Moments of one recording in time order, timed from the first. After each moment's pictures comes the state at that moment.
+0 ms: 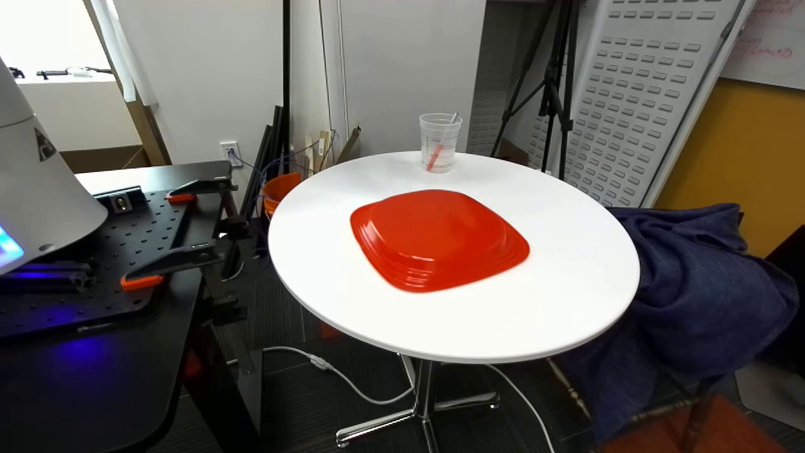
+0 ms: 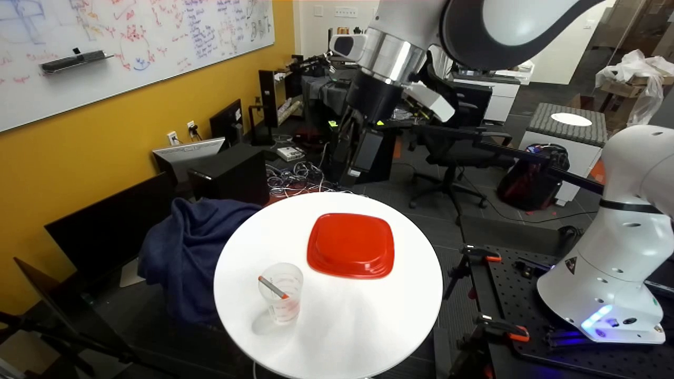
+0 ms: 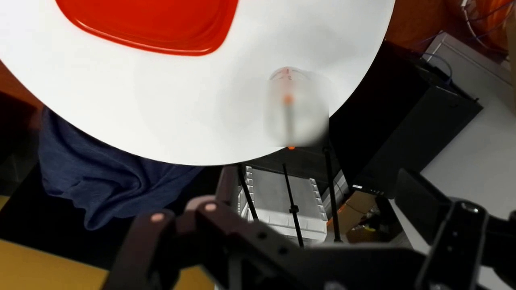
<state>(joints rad) 0.11 -0.22 -0.02 -2.35 0.17 2.45 -0.36</state>
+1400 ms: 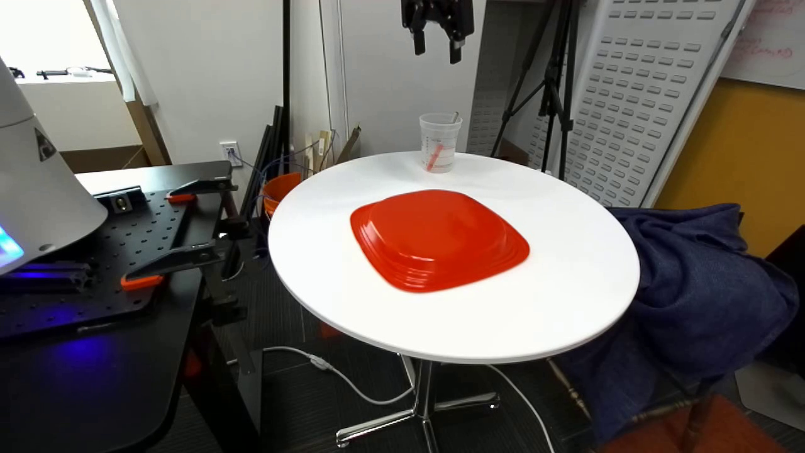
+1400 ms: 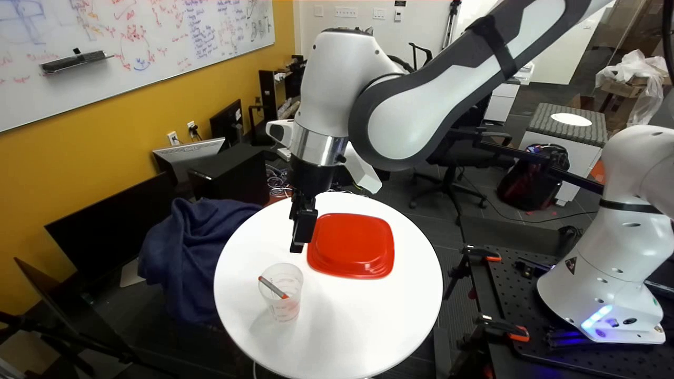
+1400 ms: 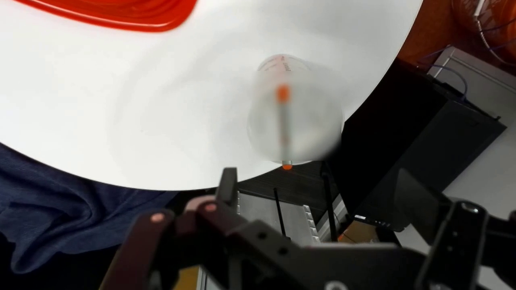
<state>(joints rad) 0.11 0.21 0.06 -2.13 0.16 2.58 -0.33</state>
